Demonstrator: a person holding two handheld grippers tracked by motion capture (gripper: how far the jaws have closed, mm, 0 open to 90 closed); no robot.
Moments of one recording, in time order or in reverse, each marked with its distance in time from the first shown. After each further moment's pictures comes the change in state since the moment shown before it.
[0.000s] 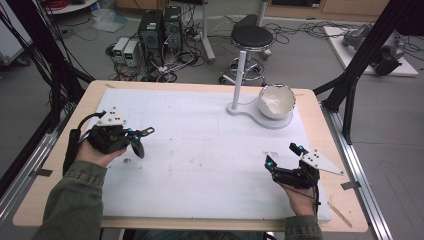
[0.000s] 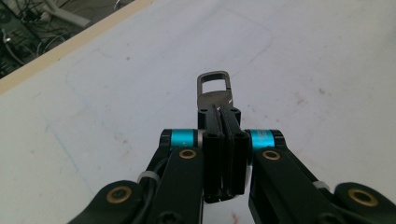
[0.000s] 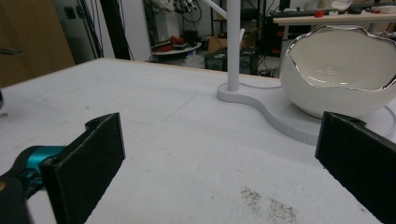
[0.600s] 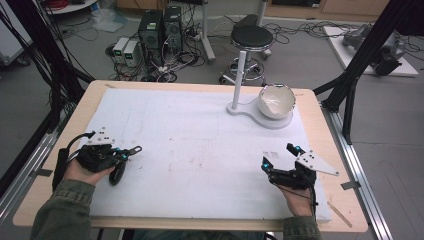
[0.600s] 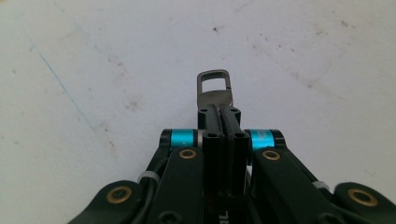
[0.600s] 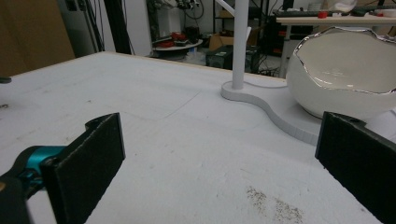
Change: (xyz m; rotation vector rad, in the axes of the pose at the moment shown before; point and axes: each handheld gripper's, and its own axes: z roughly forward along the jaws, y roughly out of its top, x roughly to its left) left arm 0.001 -0.063 -0.005 0.095 0.016 -0.061; right arm 0.009 0.000 0.003 0.021 0.005 -0.043
